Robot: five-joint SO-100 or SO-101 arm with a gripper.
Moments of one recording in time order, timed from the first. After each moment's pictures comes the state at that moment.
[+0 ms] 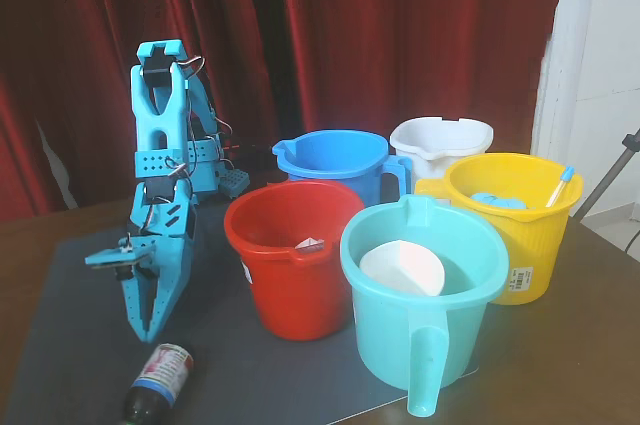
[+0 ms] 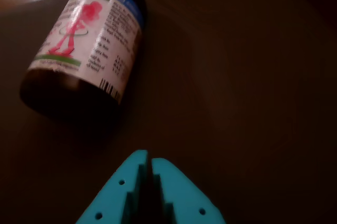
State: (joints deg) arm 16.4 67.3 132.3 -33.0 87.3
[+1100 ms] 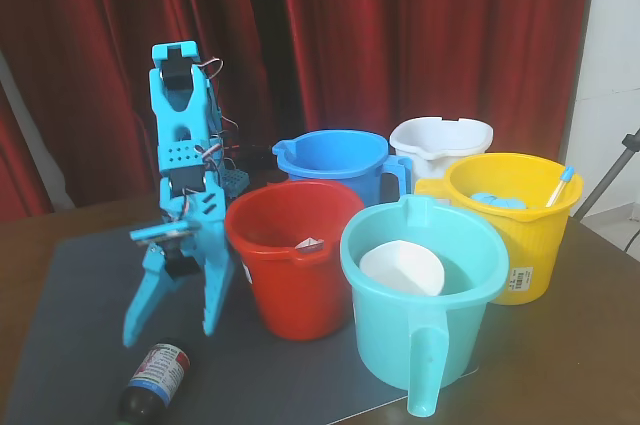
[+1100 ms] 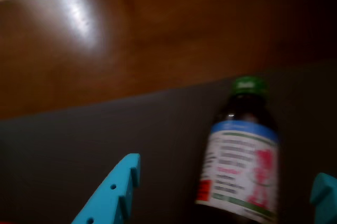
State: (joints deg) arm 5.0 62.6 112.9 -24.7 94.2
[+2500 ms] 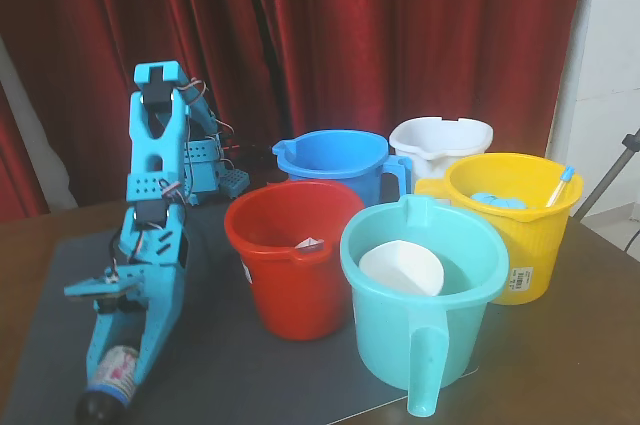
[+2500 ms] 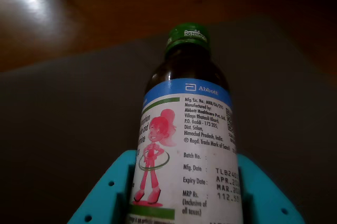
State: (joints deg) arm 15.2 53.9 105.6 -23.2 88.9
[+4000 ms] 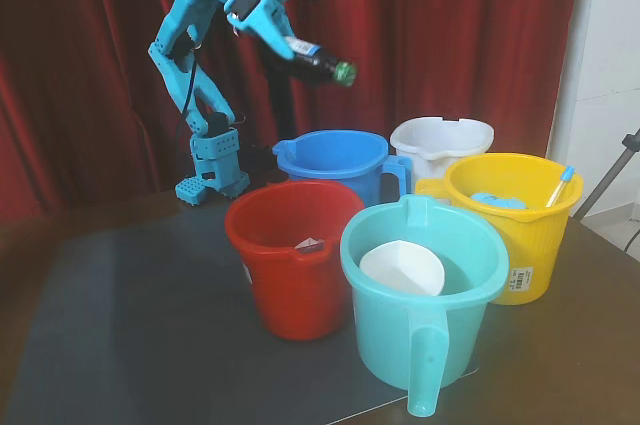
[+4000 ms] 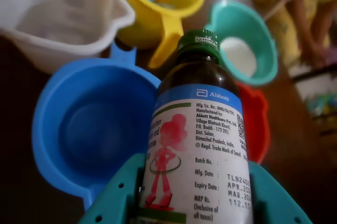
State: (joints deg) arm -36.3 130.8 95.0 76.6 57.5
